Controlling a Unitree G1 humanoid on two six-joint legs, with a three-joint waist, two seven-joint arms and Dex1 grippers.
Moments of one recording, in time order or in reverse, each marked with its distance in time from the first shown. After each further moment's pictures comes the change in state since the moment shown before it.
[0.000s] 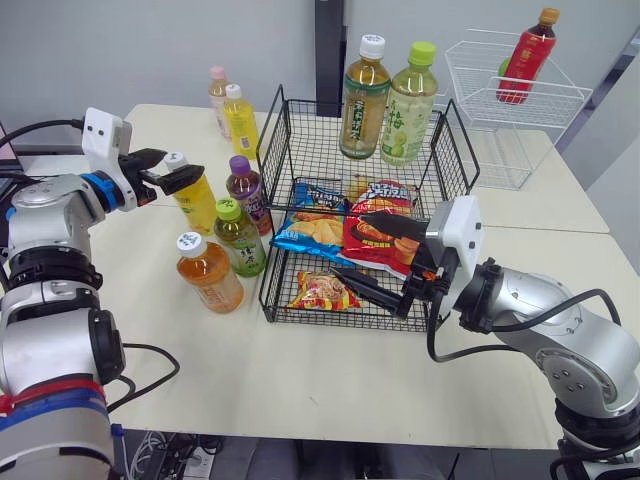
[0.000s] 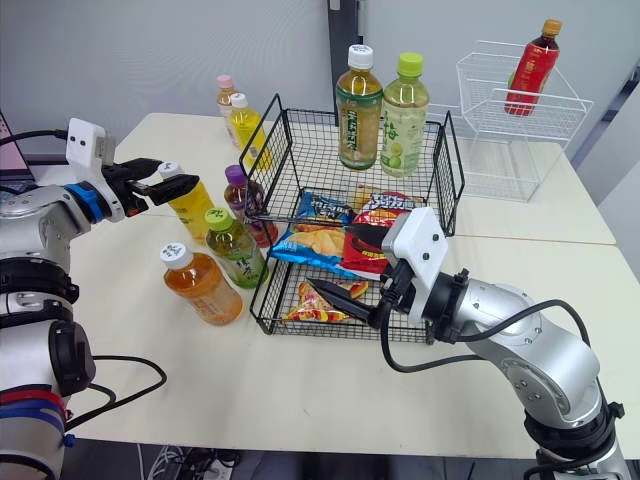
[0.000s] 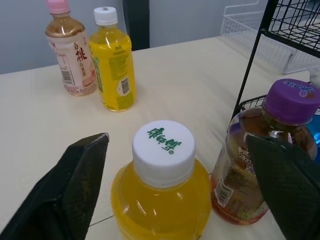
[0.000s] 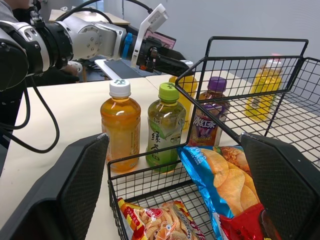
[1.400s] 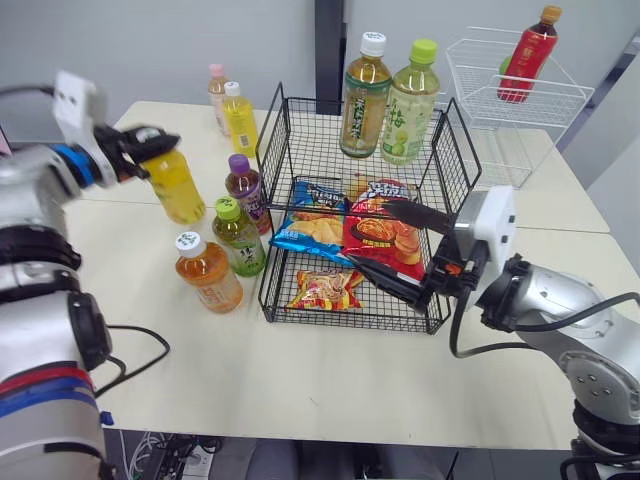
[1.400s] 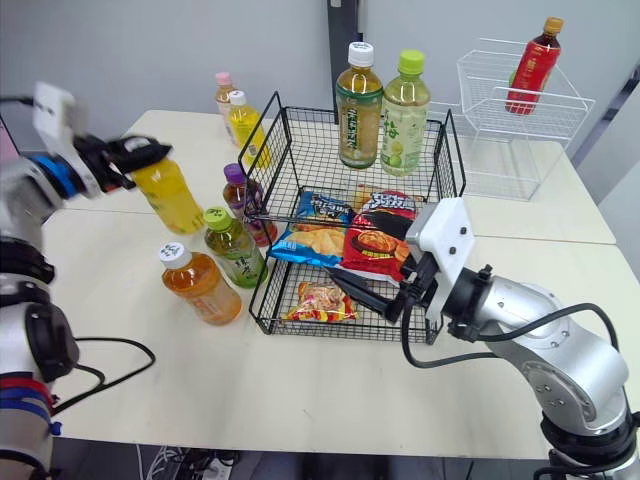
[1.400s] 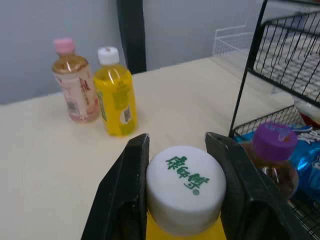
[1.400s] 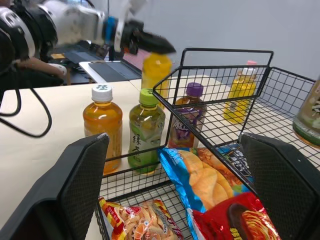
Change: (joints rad) left arm -0.226 0.084 -0.028 -0.026 0.023 0.094 -0.086; right arm 0.056 -0.090 -0.155 -0.054 0.095 0.017 -0.008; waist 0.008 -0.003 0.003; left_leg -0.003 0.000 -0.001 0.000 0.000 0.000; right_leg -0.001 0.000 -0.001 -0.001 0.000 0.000
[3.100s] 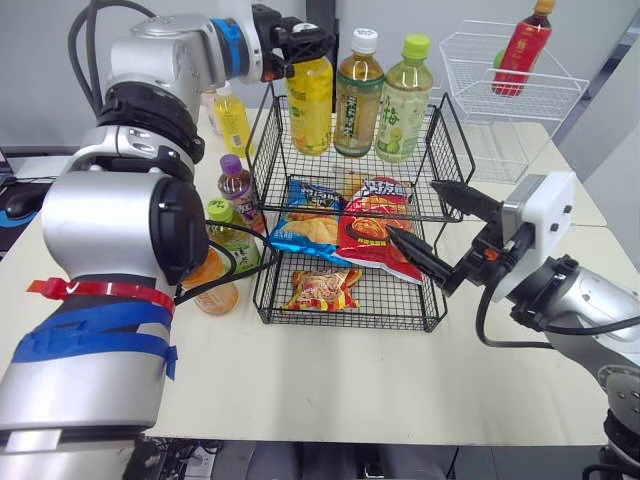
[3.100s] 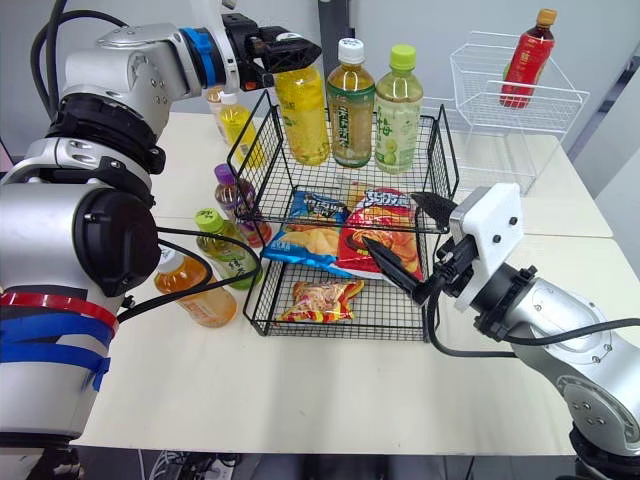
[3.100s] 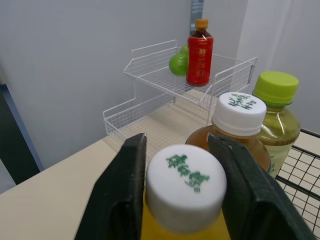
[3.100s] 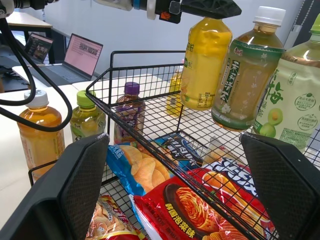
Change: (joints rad) left arm -0.486 -0.442 -0.065 0.360 0.118 -0.006 0.128; right arm 0.023 -0.042 -0.088 -0.061 0.060 0.001 -0.226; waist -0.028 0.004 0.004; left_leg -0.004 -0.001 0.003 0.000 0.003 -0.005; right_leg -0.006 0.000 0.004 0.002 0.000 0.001
